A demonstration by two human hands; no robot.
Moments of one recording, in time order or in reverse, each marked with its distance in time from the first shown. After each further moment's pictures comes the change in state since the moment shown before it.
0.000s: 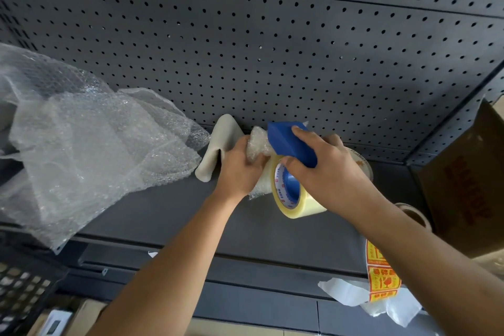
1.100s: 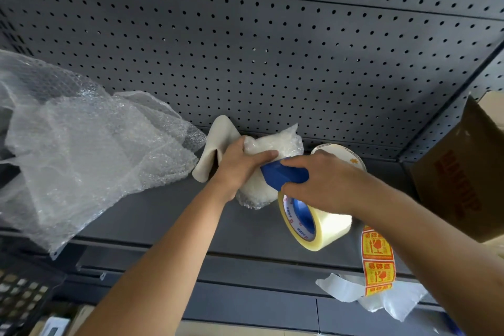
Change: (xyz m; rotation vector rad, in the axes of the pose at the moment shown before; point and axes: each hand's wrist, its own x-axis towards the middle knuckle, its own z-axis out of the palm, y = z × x) left_hand 0.001 0.024 -0.005 -0.228 -0.150 -0.237; right_hand -0.013 -0.016 -0.021 -0.291 -0.377 0.017
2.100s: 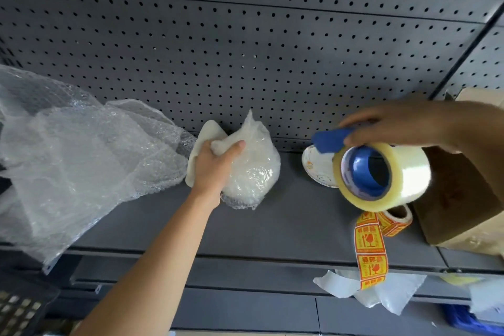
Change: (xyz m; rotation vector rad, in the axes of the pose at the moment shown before) left_hand -0.010 -0.003 -0.022 -0.075 0.306 -0.032; right_hand -0.023 0.048 -0.104 0.056 -0.029 0.156
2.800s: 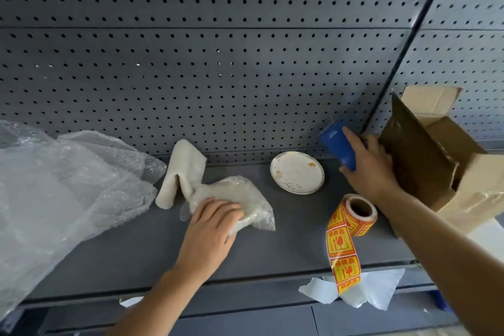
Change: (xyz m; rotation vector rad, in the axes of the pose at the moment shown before) left_hand -0.043 -0.075 0.007 0.900 -0.270 1.212; right_hand 0.082 0.152 0.099 -0.059 0.678 0.132
